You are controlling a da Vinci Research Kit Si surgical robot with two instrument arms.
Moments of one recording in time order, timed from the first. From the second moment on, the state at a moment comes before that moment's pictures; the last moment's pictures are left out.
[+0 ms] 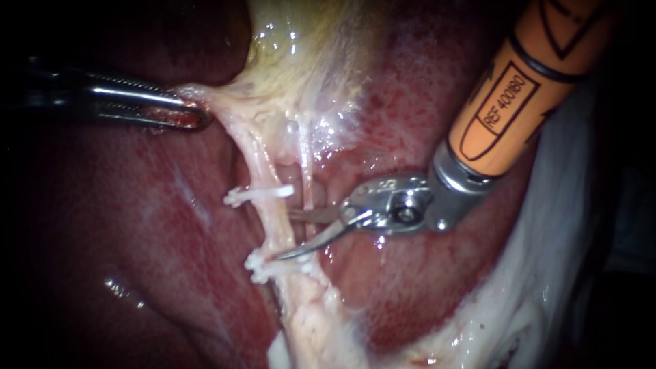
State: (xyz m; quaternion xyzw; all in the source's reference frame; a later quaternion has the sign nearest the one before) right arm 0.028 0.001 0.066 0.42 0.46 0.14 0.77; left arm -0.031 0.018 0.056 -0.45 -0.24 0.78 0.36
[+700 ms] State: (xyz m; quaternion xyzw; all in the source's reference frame) right arm 0.032 0.001 0.061 0.45 0.50 0.18 0.72; left arm -0.031 0.018 0.056 -0.45 -0.24 0.78 0.36
